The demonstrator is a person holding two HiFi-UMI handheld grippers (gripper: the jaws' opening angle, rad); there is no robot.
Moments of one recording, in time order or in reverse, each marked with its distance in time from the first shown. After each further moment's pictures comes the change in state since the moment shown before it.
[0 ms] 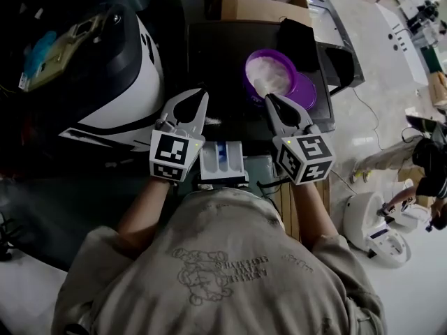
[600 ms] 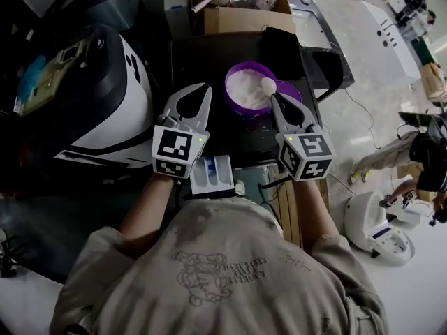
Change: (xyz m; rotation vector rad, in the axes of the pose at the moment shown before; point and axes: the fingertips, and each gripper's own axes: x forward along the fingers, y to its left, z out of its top) left arm 0.057 -0.019 0.054 0.015 -0.072 -0.034; right arm -0.013 -0.073 0.020 -0.016 -0.042 -0.137
